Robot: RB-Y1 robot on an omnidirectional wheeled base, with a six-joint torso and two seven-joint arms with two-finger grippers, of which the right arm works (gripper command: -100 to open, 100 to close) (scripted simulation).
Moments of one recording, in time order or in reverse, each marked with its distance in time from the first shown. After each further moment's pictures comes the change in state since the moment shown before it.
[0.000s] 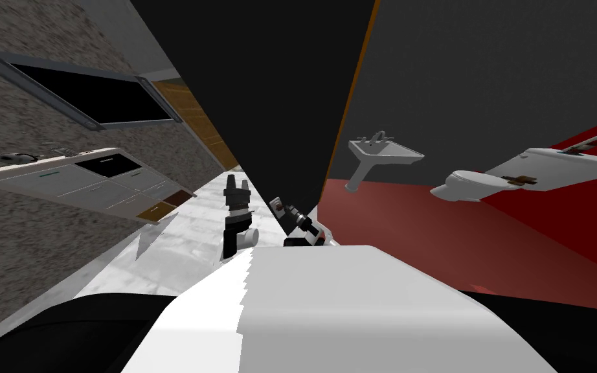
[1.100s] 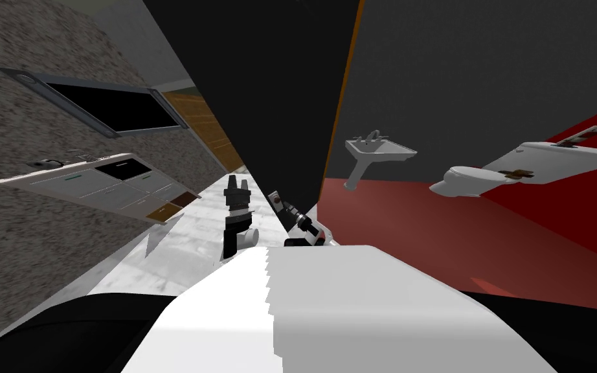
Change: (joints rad) arm 0.003 -0.003 0.006 -0.020 -0.007 0.003 -0.010
